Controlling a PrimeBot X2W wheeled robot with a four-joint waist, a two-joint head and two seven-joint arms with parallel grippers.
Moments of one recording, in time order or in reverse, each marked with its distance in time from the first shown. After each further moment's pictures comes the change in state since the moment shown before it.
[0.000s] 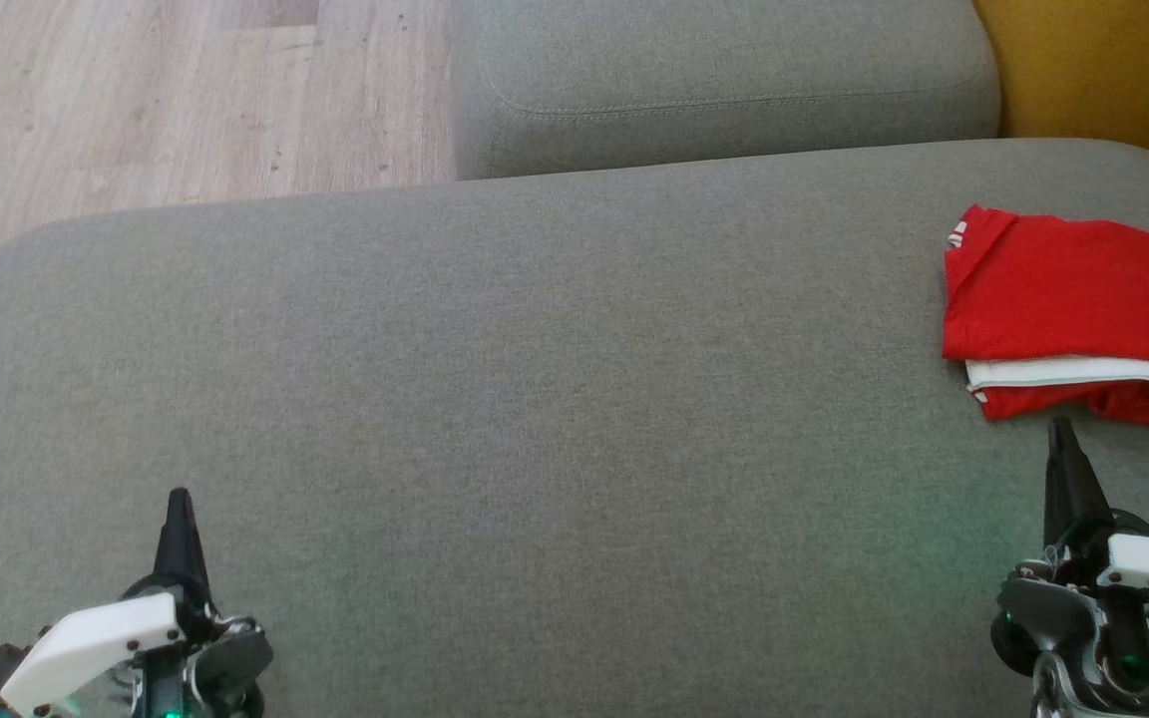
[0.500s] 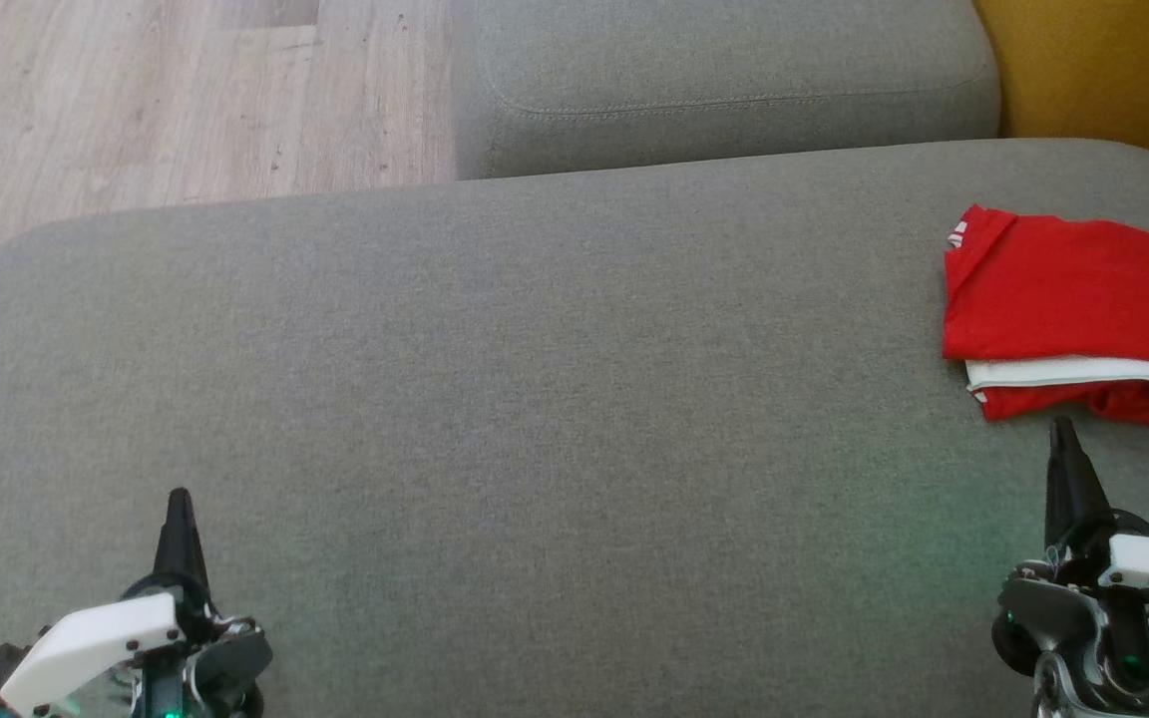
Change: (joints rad) left arm 0.000 -0.002 0.004 0.000 0.002 0.000 0.004; right arm 0.000 0.001 -0.005 0.000 -0.003 0.000 0.003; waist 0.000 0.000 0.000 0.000
